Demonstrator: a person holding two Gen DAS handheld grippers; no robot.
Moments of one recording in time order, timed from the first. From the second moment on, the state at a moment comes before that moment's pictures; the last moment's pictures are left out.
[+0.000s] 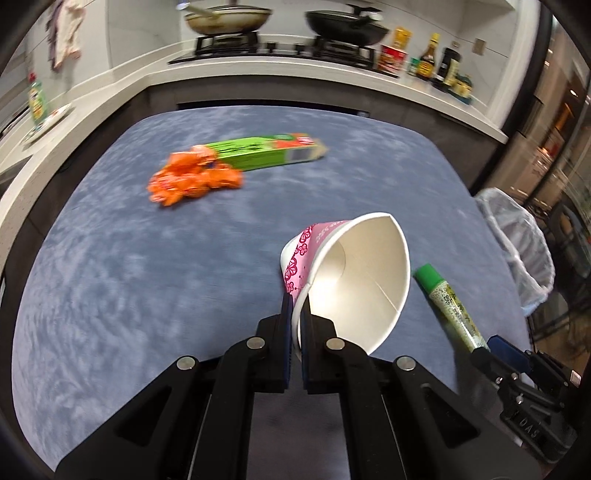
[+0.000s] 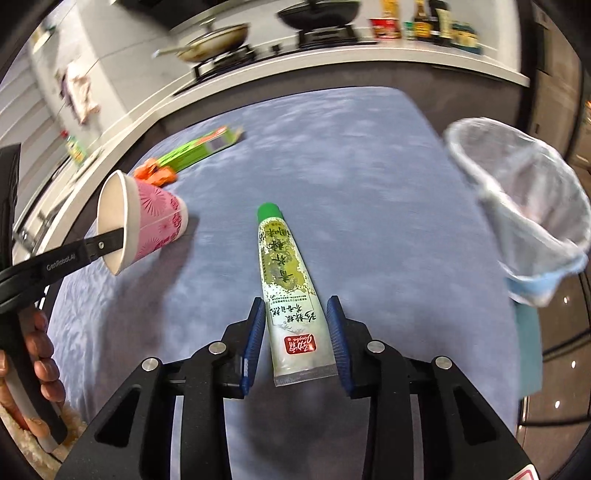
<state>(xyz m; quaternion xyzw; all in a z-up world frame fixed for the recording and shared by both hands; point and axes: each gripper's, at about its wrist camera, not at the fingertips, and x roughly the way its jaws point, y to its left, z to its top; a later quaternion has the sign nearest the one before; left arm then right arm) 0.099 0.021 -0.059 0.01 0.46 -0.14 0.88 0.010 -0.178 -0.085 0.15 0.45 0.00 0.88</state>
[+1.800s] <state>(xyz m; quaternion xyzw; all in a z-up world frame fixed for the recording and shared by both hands) 0.066 -0.102 -0.016 0.07 0.43 -0.24 0.87 -0.029 -0.245 -0.059 0.20 0.40 -0.03 0.89</state>
